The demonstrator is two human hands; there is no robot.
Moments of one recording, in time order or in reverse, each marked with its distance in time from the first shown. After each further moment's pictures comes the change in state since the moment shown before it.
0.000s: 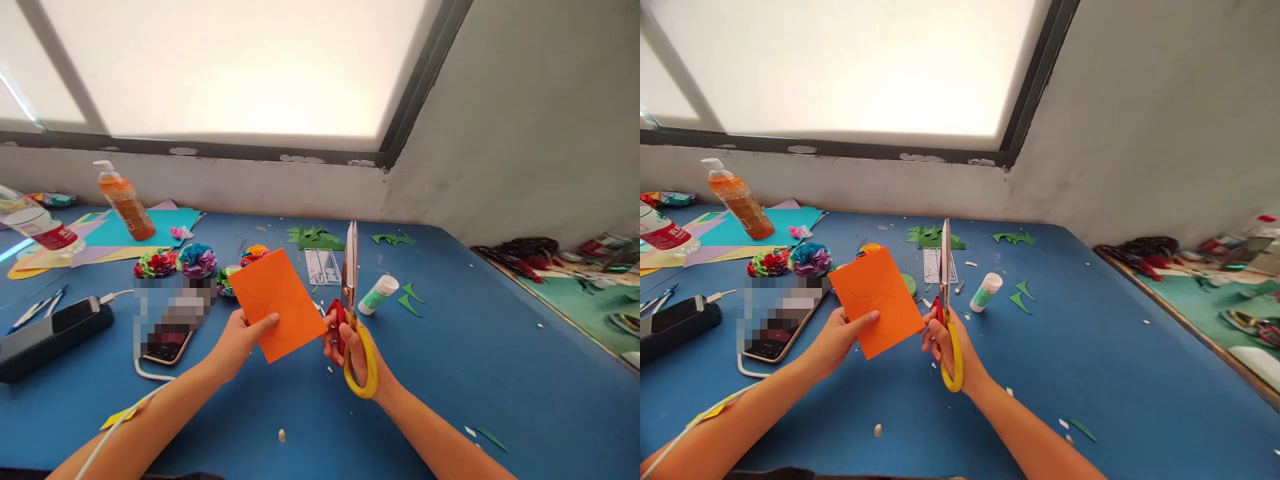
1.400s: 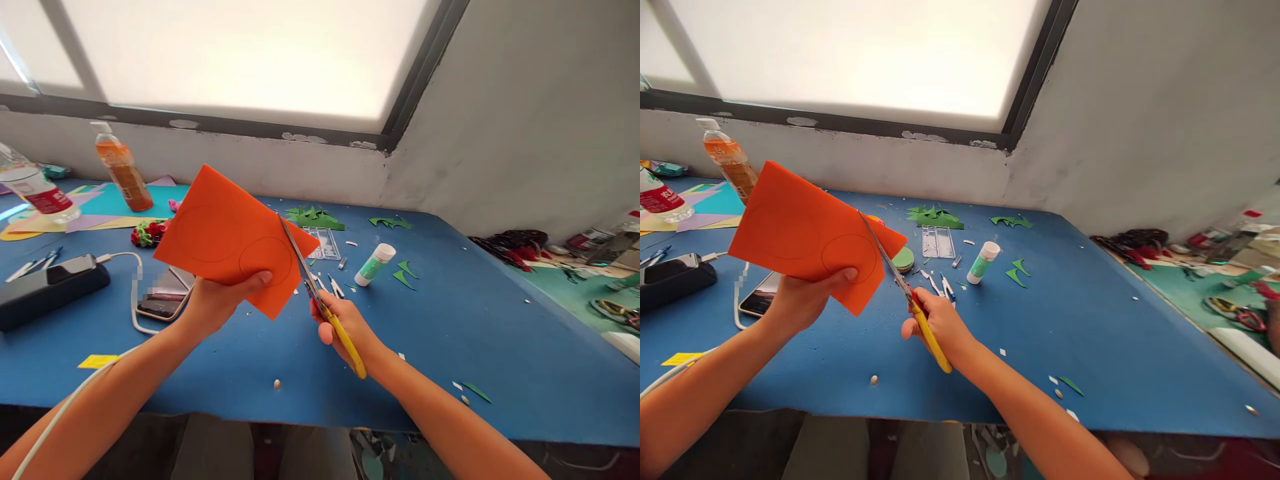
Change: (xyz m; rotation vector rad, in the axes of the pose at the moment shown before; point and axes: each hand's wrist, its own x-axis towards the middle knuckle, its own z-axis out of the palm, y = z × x) left_hand -0.022 0.018 -0.006 0.254 0.328 0.497; right_hand -0.003 0.029 -0.007 -0.453 -0.155 -0.158
